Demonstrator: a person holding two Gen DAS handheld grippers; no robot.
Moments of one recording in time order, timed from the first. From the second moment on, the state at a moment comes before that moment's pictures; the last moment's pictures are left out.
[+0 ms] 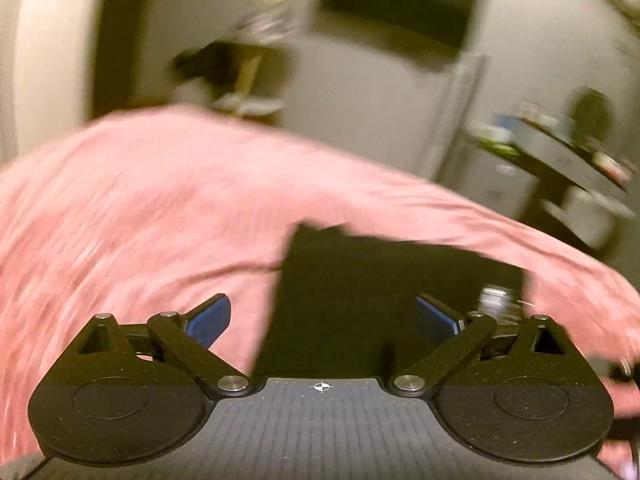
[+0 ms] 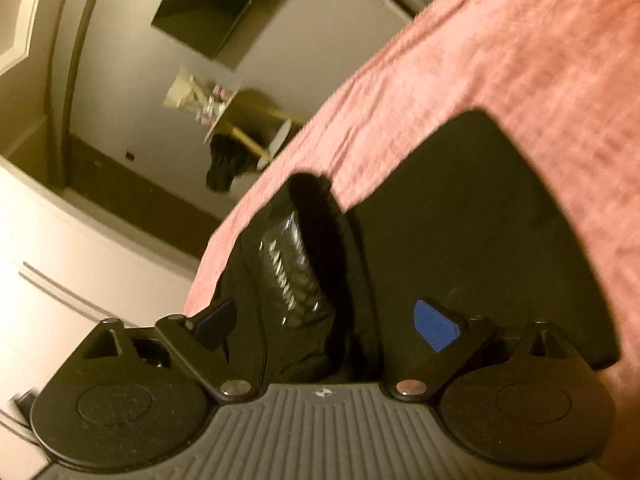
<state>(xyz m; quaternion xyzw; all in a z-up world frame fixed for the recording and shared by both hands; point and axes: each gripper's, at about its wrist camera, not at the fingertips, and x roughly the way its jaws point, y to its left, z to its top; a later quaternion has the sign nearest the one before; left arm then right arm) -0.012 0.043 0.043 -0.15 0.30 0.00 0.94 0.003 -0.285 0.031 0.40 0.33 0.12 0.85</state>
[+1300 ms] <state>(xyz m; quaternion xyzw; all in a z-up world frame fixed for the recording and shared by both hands) 0.020 0.070 -0.011 -0.33 0.38 -0.07 0.86 0.062 -0.188 0.032 0.26 0.42 0.14 0.86</state>
